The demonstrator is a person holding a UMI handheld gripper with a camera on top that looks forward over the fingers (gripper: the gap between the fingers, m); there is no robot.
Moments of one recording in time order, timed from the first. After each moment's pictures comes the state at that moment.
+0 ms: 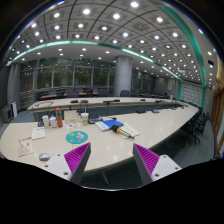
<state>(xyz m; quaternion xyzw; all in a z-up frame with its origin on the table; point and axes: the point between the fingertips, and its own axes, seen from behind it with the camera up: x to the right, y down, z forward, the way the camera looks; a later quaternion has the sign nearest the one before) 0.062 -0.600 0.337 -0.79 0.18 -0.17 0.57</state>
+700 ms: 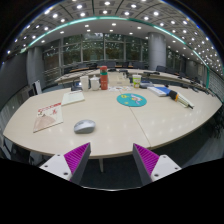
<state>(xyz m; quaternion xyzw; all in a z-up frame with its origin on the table) -0.202 -0.433 0.075 -0.88 0.08 -0.04 0.47</state>
